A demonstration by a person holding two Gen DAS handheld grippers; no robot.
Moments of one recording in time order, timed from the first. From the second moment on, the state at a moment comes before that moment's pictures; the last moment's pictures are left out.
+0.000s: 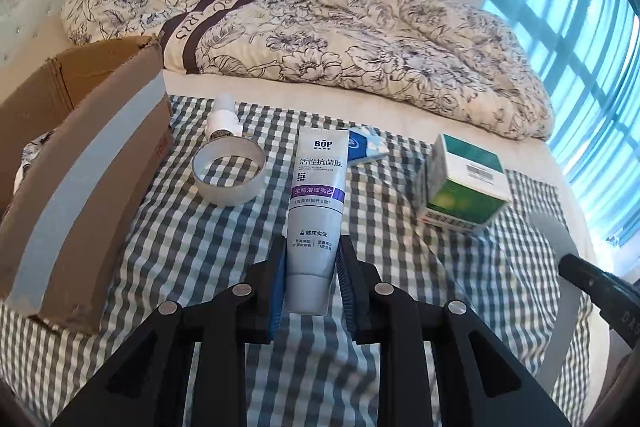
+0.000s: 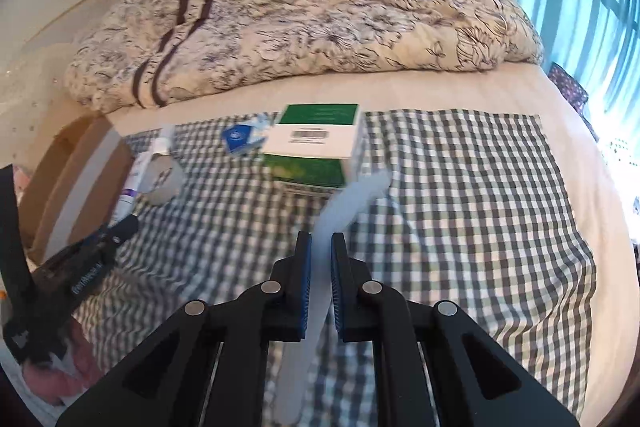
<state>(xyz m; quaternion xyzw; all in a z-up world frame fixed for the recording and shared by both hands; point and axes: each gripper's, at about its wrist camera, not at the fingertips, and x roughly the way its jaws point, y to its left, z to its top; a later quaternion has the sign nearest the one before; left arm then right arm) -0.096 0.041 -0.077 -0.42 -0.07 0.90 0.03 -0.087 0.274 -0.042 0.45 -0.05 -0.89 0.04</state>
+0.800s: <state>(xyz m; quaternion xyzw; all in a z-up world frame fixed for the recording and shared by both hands) -0.009 -0.002 -0.018 -0.39 -0.06 0.92 0.02 -0.010 0.169 0.023 0.41 -0.02 -0.90 0.16</state>
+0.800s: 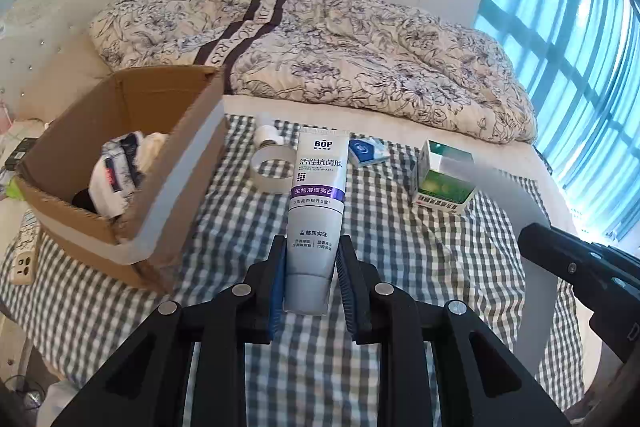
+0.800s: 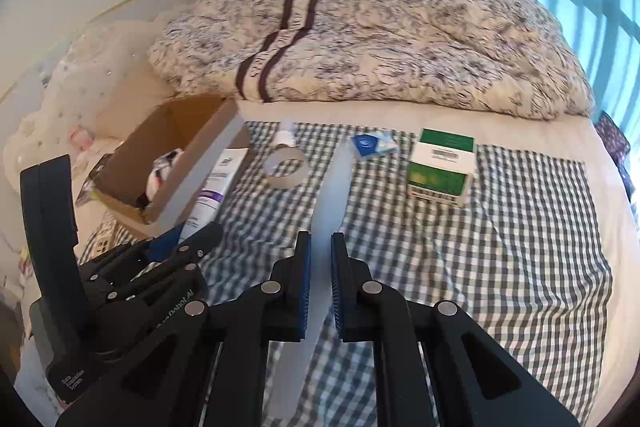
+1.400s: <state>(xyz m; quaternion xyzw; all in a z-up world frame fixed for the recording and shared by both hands) -0.003 -0.049 -0.001 -0.39 -0.08 0.92 -0.01 -0.011 0.105 0.034 0.42 0.01 -0.89 0.21</state>
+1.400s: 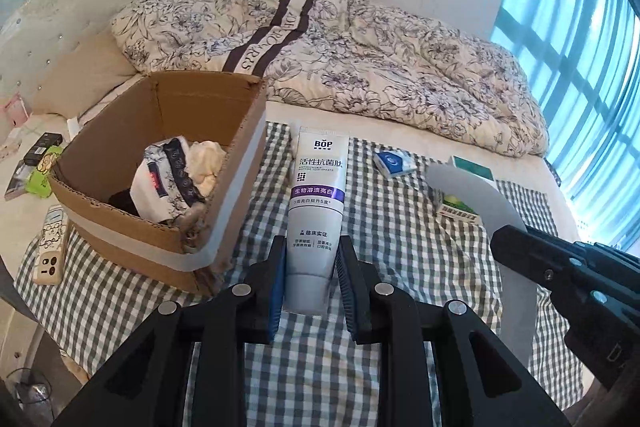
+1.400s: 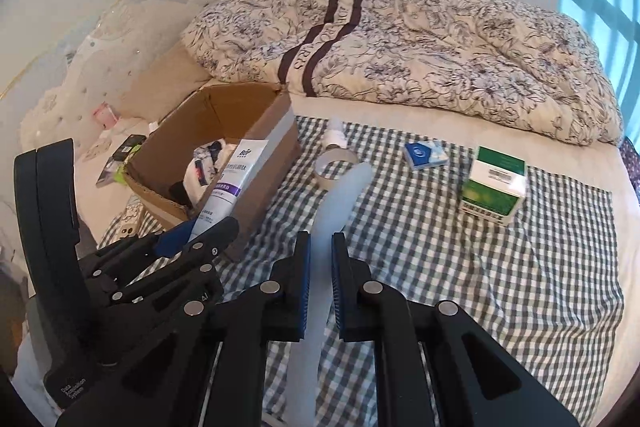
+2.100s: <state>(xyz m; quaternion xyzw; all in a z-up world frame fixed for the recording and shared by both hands) -0.051 -0.192 0.008 -0.38 -0.13 0.91 -0.13 -0.074 -0.021 0.039 0.40 0.04 -0.86 0.31</state>
